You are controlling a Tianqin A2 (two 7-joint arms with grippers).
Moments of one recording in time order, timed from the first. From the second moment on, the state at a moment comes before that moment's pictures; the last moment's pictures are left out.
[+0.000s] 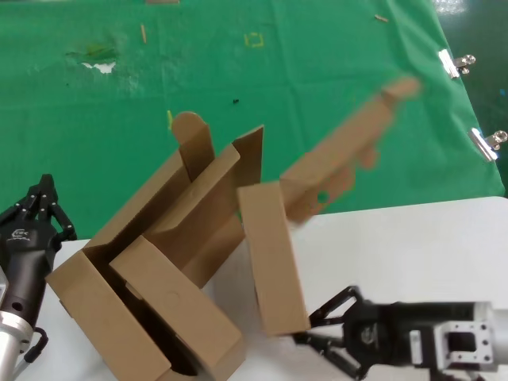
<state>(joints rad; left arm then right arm) 0.00 -0.30 1.60 -1.60 -1.80 0.00 0.00 0.18 0.74 -1.87 1.51 1.83 -1.03 -0.51</state>
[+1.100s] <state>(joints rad) 0.00 -0.30 1.60 -1.60 -1.80 0.00 0.00 1.05 0.60 -1.97 0.88 0.93 -1.10 -0.05</state>
